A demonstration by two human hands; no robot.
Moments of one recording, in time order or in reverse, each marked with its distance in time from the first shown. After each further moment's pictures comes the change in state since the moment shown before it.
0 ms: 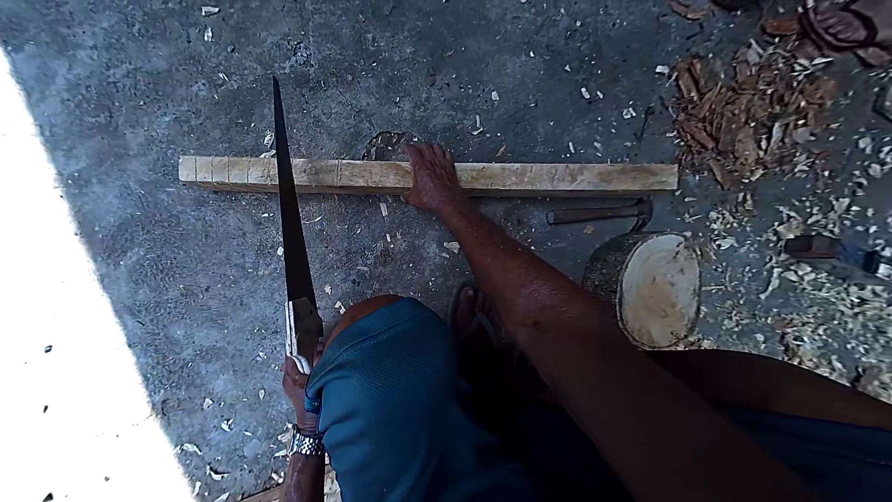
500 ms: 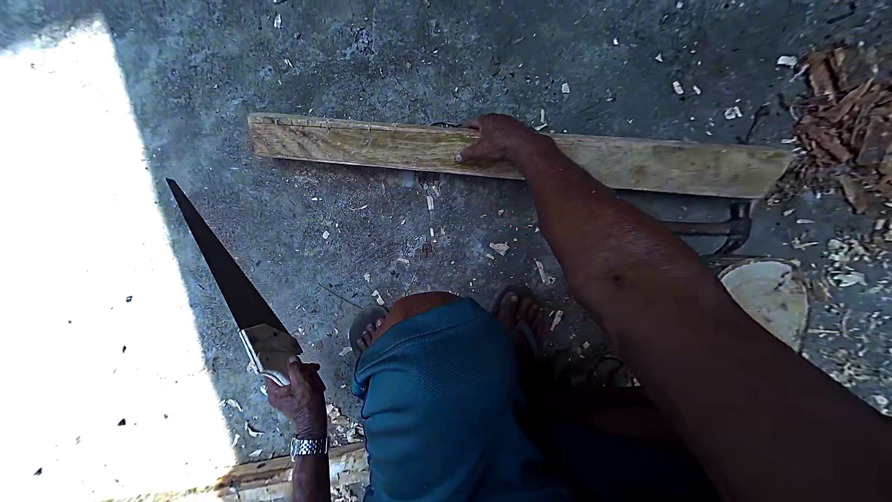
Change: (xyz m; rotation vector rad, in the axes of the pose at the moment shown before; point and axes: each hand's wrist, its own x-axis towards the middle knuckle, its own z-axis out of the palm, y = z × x) left_hand 0.024 -0.082 -0.042 -0.082 0.598 -0.066; right_hand 0.073 0.034 -0.042 0.150 -0.376 0.013
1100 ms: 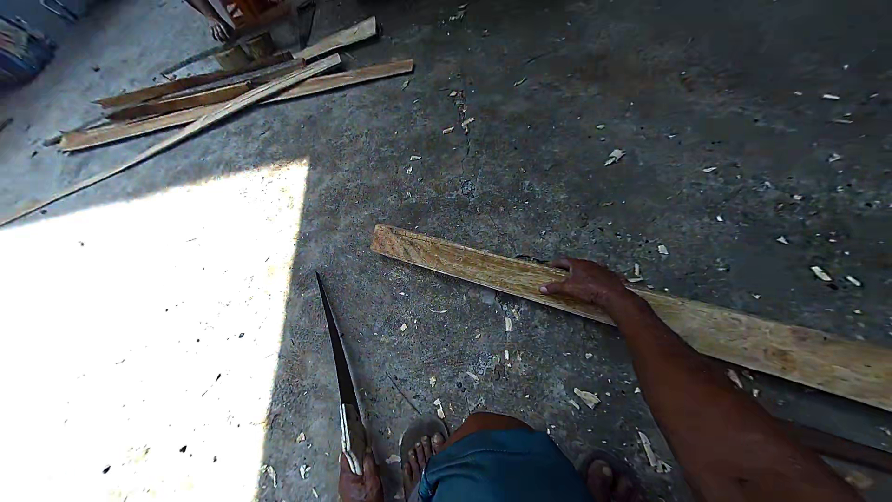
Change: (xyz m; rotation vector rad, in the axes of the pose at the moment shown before) left_hand -0.009 -0.040 0.002 0.397 -0.136 -0.153; right_hand 0.002 -0.002 -0.011 0.089 -0.029 0.065
